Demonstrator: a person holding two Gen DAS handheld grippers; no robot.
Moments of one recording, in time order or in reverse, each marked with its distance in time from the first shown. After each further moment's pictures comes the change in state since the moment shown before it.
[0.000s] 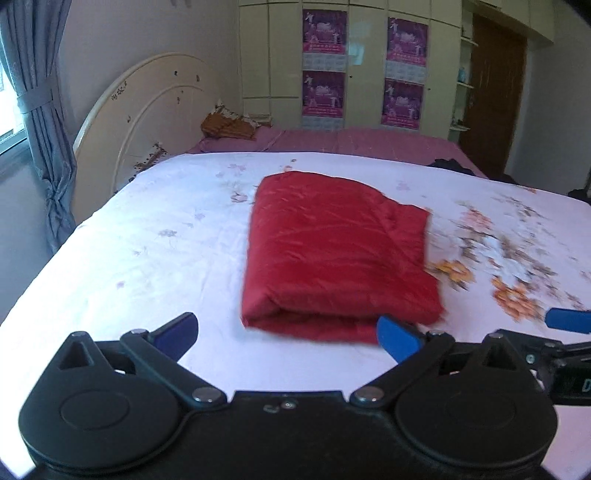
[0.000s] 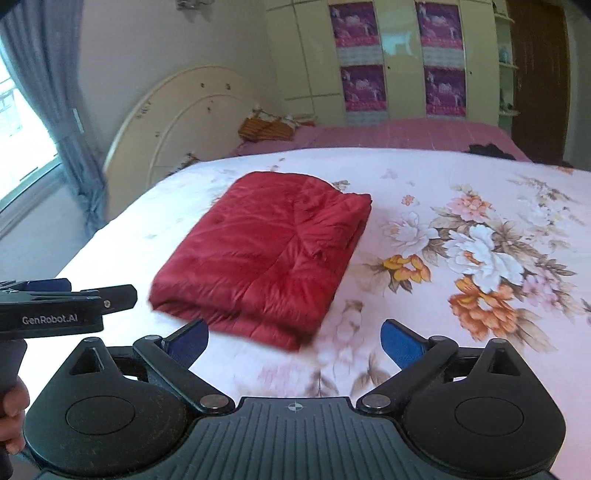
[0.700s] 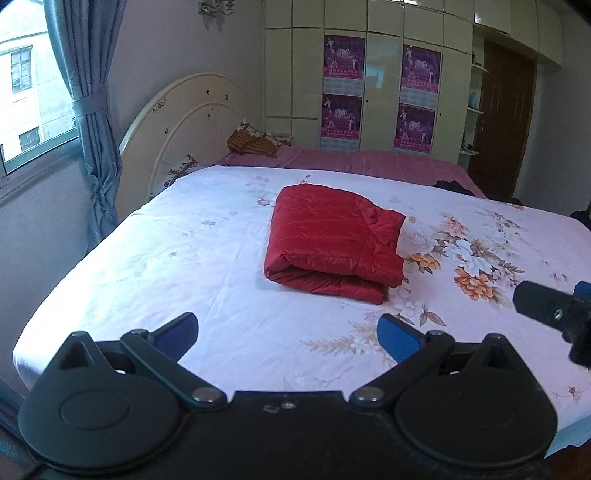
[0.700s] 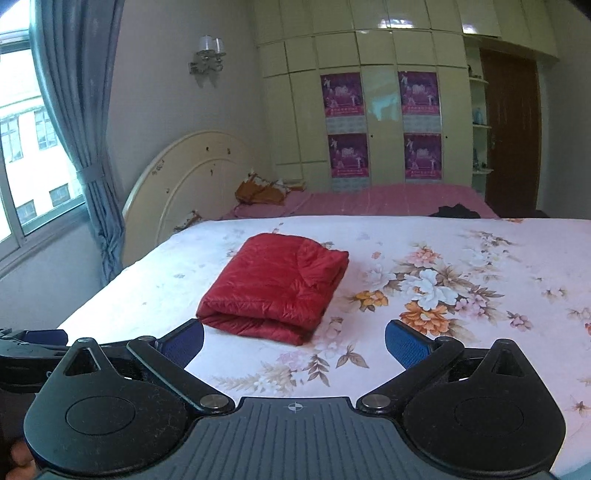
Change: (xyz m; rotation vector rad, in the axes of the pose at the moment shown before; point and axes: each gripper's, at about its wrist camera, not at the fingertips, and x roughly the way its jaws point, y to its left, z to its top) left arm -0.137 -0.009 -0.051 -0.068 -0.068 0.065; right arm -0.166 0.049 -0.048 -0.017 -0.213 -0.057
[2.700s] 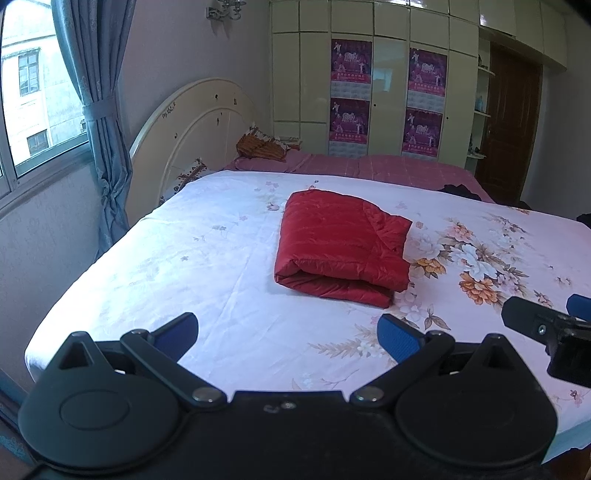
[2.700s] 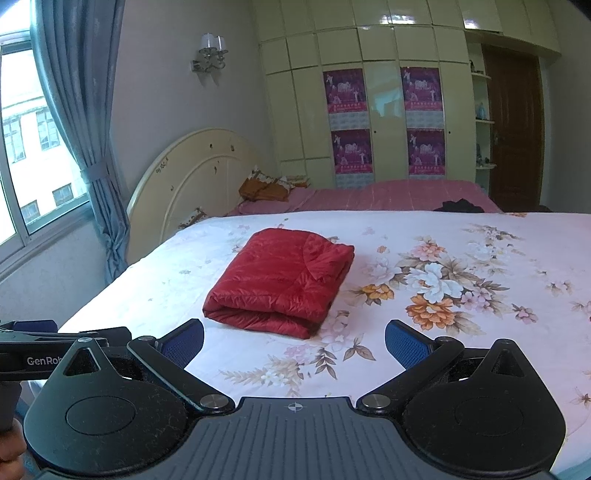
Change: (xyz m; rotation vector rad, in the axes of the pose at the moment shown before) left arm -0.011 0.005 0.004 -0.001 -0.007 0.026; right arm 0.003 0.001 -0.002 0.013 0.014 0.013
